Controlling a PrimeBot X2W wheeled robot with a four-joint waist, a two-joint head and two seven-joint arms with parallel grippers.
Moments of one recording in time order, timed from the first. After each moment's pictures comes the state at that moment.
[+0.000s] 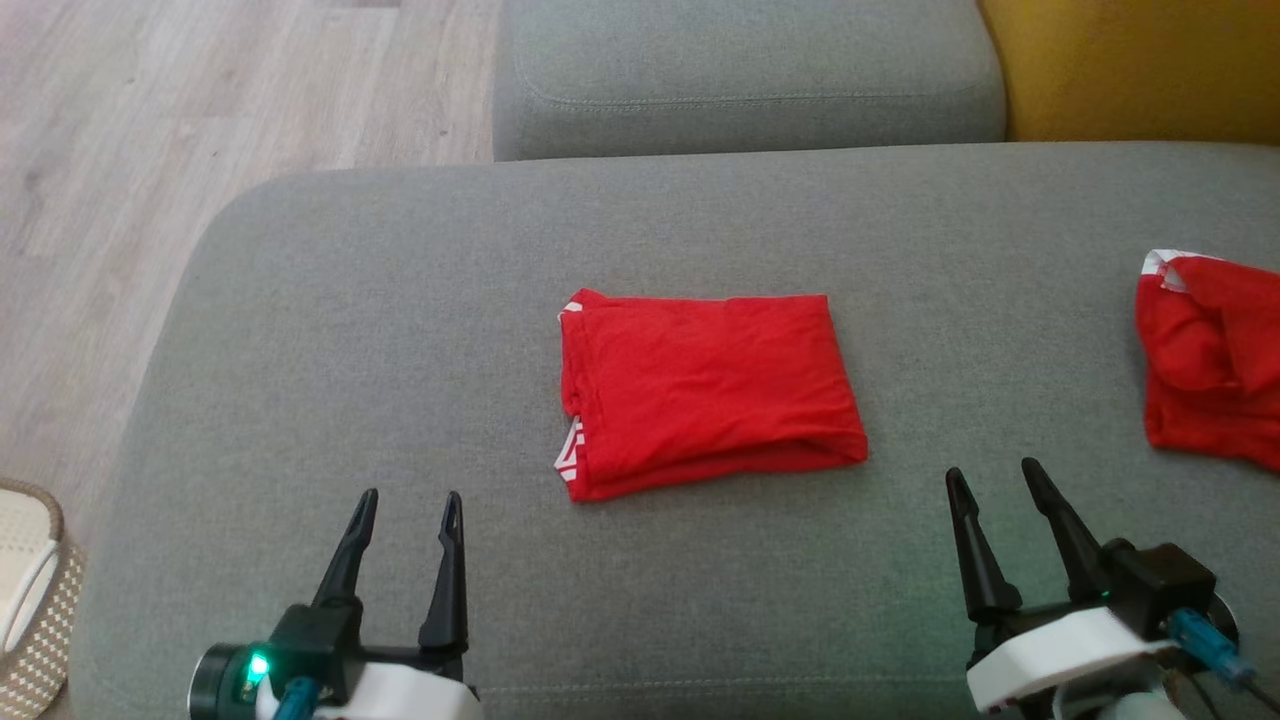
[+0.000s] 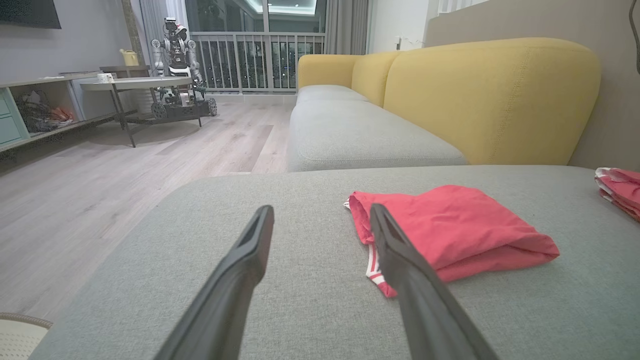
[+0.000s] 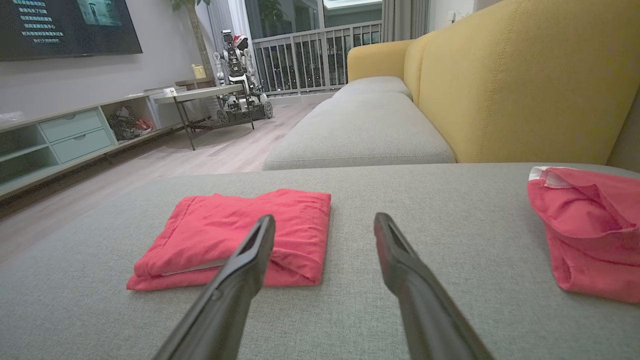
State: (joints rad) left arm 0.16 0.06 -0.24 0.02 -0.07 0.10 -0.26; right arm 0.07 -0.05 -0.01 0.16 0.16 0.13 -0.25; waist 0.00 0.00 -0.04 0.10
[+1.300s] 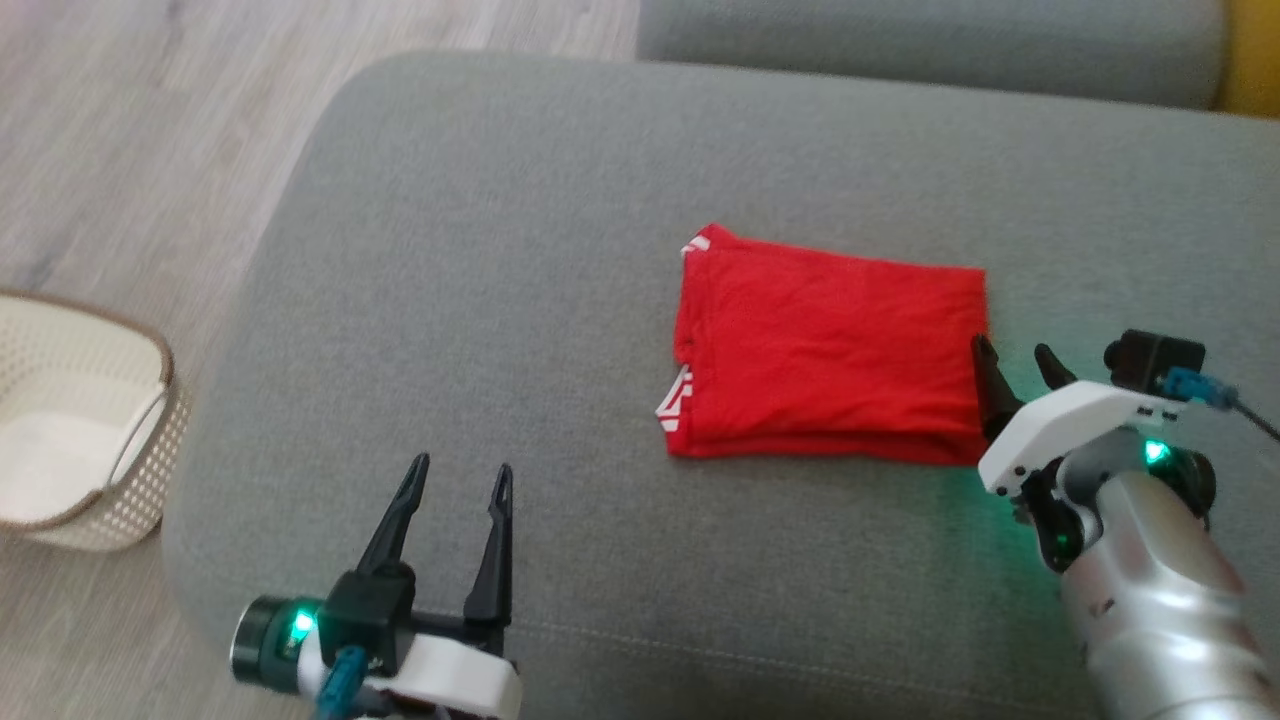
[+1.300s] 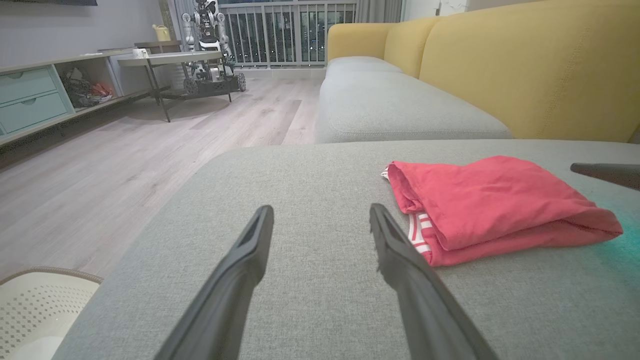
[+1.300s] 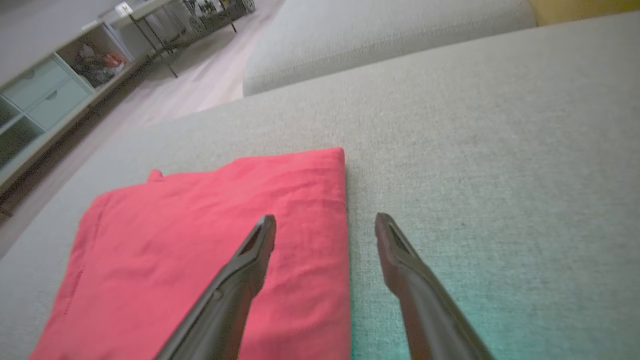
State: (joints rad) left arm 0.10 0.06 -0.31 0.04 -0.04 0.10 -0.26; right arm -0.55 -0.08 -0.11 0.98 0.30 0.13 -0.16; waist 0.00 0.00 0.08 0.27
